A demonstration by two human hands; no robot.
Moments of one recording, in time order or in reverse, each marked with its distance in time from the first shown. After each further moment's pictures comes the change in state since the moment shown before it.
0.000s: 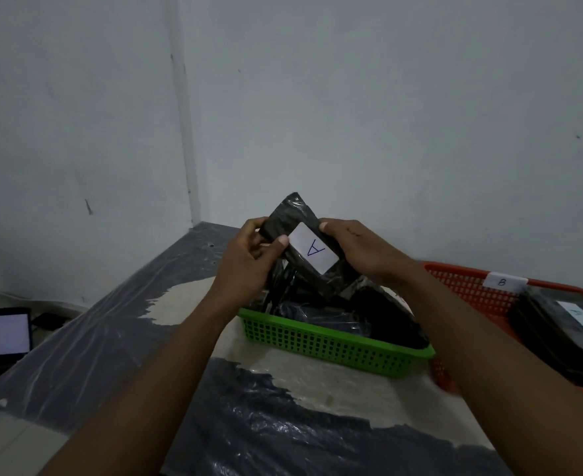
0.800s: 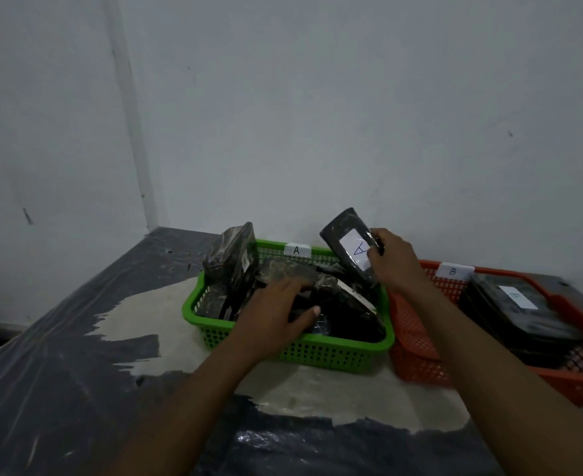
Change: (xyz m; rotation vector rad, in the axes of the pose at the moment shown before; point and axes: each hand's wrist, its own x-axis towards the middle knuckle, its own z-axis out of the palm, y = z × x) left_hand -0.035 -0.035 0.083 0.703 -0.391 0.322; right_hand -0.045 0.098 -0.075 -0.458 0.576 0.242
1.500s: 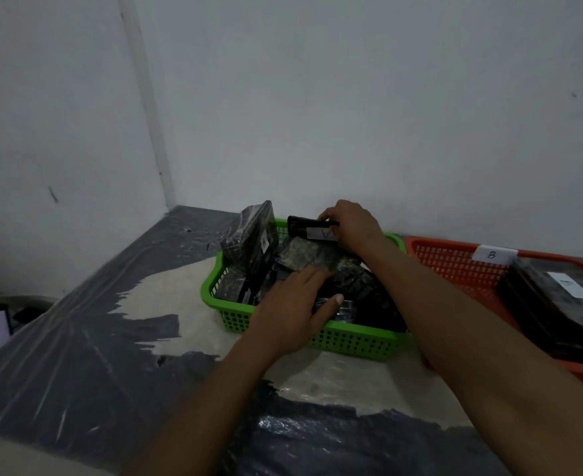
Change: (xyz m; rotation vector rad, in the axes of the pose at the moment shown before) left_hand -0.009 -0.002 0.009 0.103 -0.062 -0.041; right_hand 0.063 -0.046 0.087 -0.407 -0.281 -0.297
